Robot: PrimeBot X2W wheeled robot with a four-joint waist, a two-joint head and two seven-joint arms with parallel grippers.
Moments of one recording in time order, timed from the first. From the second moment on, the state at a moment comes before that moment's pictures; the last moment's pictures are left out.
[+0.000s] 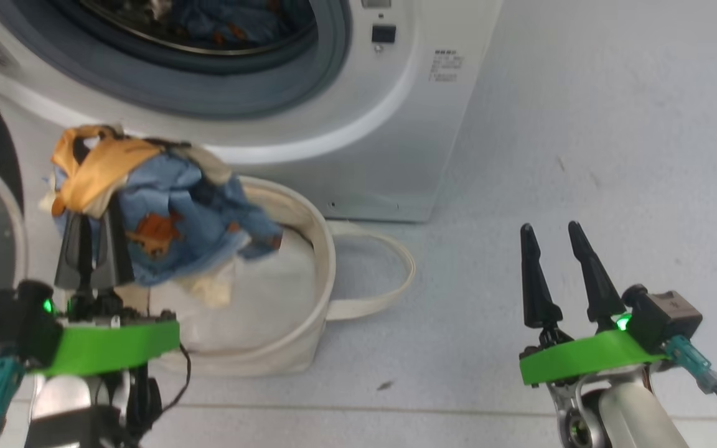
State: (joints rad) left arm -0.27 0.04 0.09 -0.02 -0.11 0.02 -0.26; right arm -0.16 -0.06 0.20 0.09 0.32 0.13 -0.25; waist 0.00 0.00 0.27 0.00
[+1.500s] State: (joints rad) left arm -0.65 0.03 0.22 -0.05 -0.28 0.02 -0.26; right arm -0.23 -0.06 0.21 0.03 0.34 0.13 -0.25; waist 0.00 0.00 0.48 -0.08
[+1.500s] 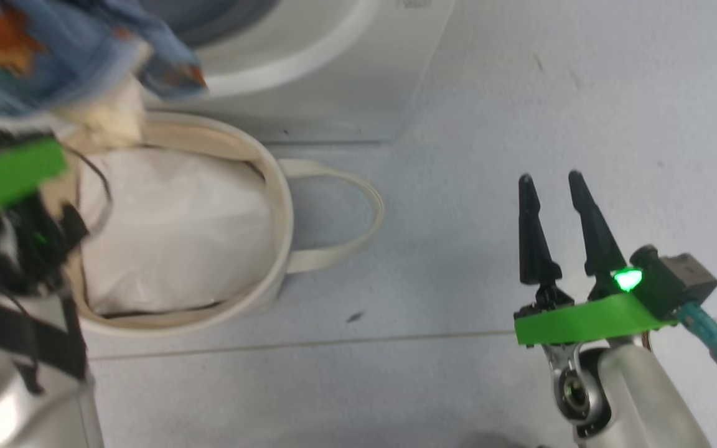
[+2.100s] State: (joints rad) left arm -1.22 0.02 0.44 0.26 -0.17 -0.09 -0.26; right arm -0.36 -0.06 0.25 0.00 0.36 0.13 -0.25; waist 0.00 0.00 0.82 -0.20
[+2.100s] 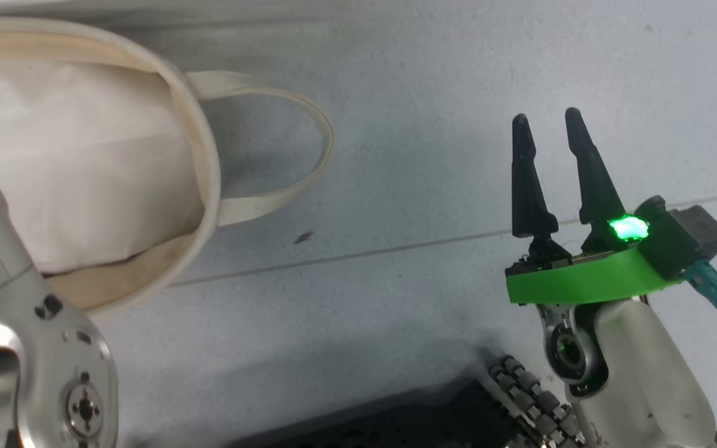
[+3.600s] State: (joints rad) left arm -1.70 0.21 0.17 0.66 0.13 0.07 -0.26; right arm -0.38 -0.05 0.29 -0.04 0.41 0.13 -0.25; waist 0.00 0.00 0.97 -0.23
